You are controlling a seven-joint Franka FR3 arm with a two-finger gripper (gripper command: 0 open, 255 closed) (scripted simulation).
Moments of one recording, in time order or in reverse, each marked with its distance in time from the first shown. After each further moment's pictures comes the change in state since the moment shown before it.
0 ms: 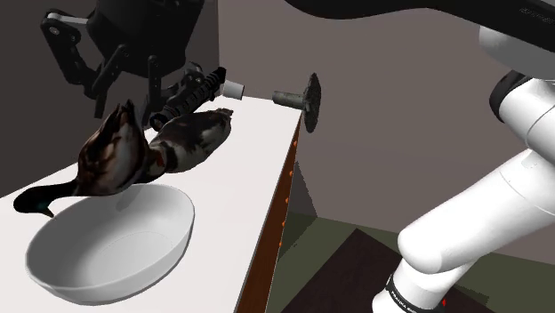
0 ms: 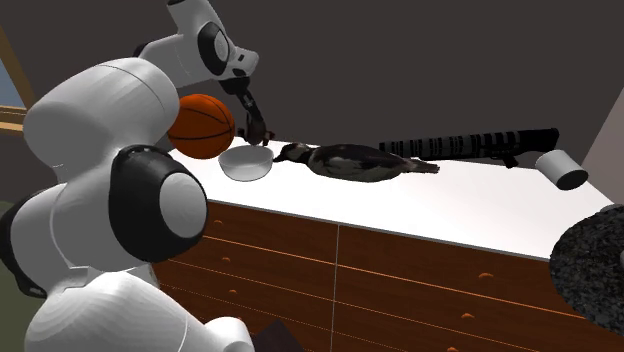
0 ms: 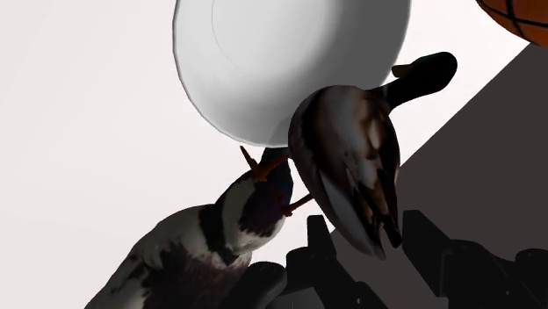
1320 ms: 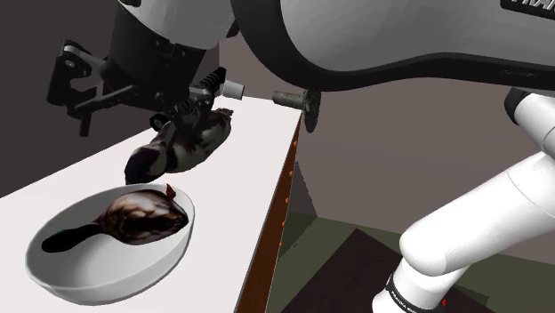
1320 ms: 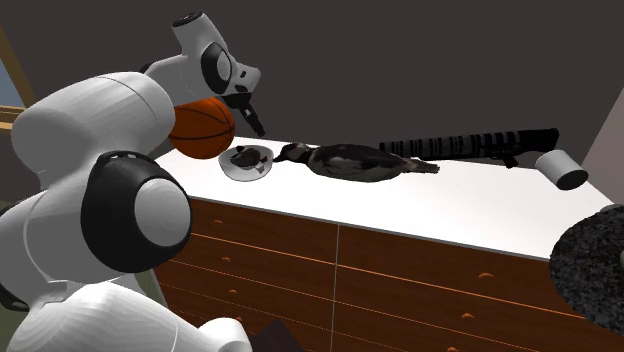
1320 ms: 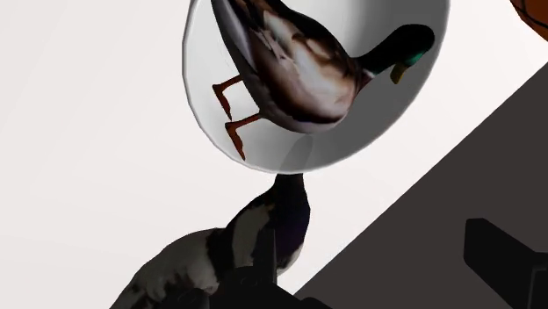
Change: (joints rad) arm 0.061 -0.052 -0.062 -0.141 0.044 0.099 -0.014
